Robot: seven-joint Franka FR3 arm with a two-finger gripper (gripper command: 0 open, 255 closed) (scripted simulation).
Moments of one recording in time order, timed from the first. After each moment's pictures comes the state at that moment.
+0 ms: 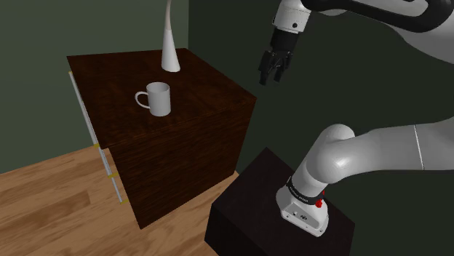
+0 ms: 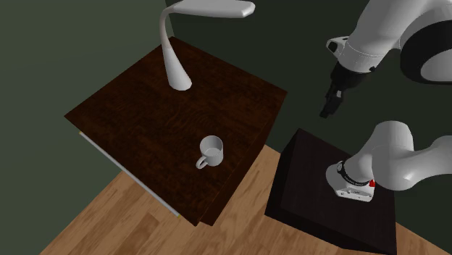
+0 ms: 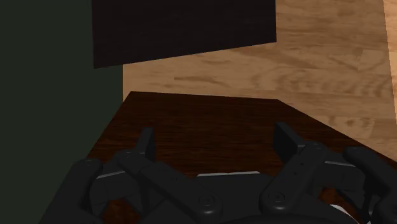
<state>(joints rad) -0.01 -0.83 -0.07 -2.33 0.04 1.47 0.05</state>
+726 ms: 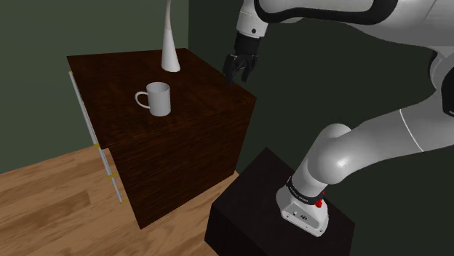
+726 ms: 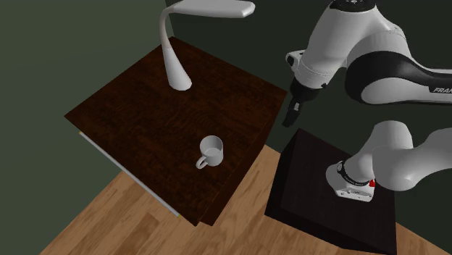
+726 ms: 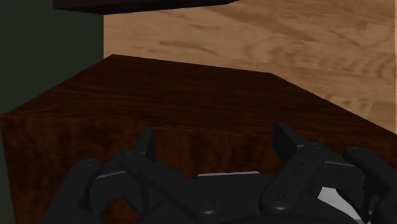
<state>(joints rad) 0.04 -0.59 0.02 -2.27 0.08 1.72 0.11</state>
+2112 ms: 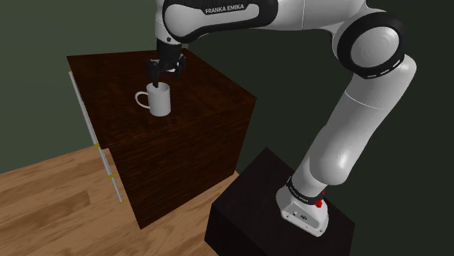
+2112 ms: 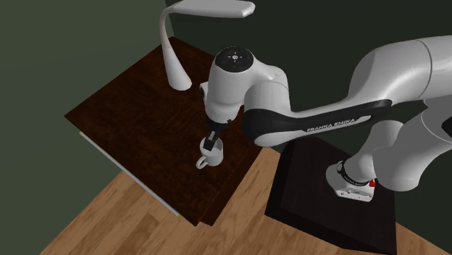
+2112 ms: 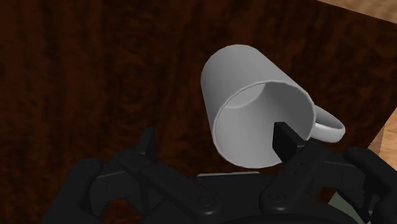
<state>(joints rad) 0.11 0.05 0.20 -1.81 -0.04 2.03 0.29</state>
